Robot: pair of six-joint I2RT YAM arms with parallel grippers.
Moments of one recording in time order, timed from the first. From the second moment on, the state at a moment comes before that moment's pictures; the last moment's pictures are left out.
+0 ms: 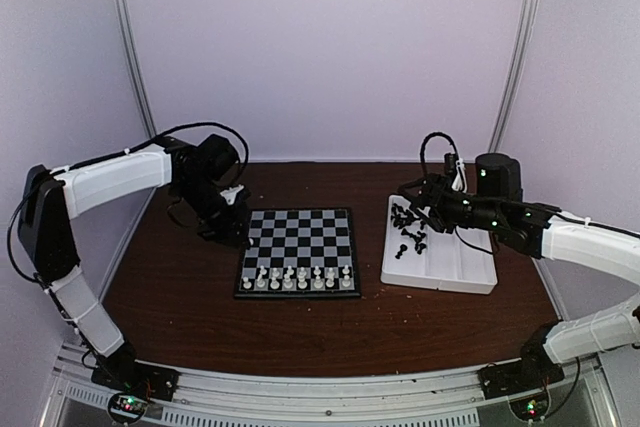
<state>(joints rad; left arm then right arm) -0.55 1.66 1.37 -1.00 0.35 -0.47 0.57 1.16 0.76 0.07 -0.23 1.02</state>
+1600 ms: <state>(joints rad) -0.47 2.06 1.52 -1.23 0.45 -0.39 0.54 1.15 0.73 0.07 -0.24 1.02</state>
